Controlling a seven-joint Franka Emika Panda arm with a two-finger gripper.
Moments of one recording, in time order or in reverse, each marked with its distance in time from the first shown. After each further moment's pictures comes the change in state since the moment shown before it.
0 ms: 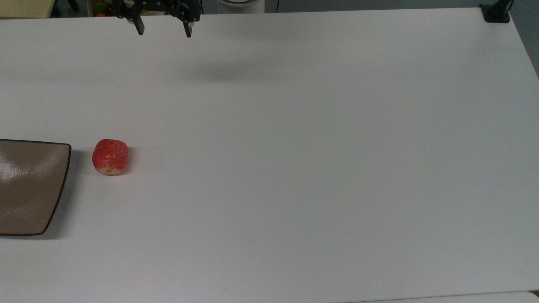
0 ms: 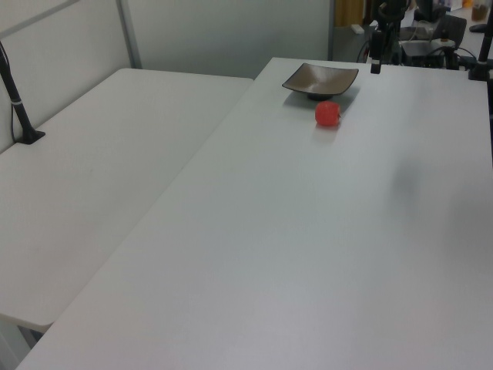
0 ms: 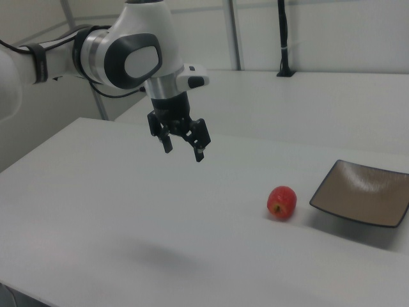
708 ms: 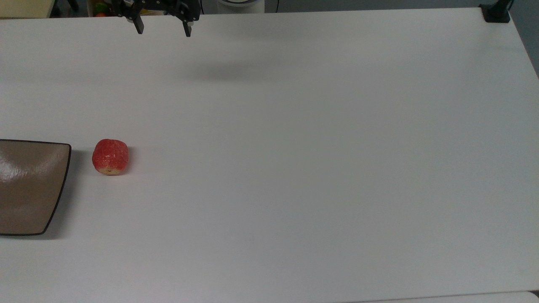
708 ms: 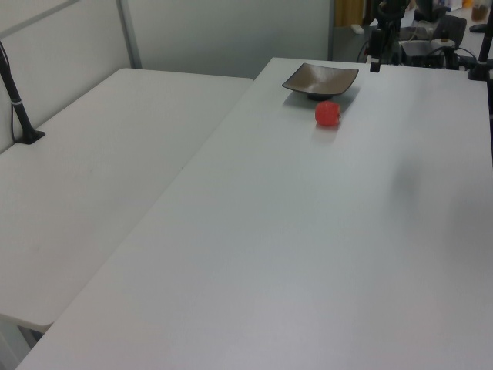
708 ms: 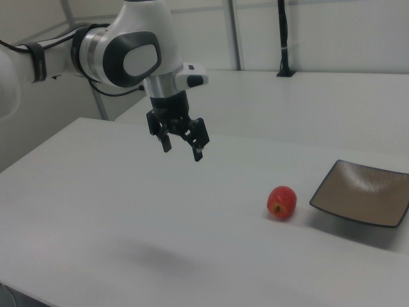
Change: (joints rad) arm 0.000 -0.004 0.000 0.005 0.000 -0.011 0.012
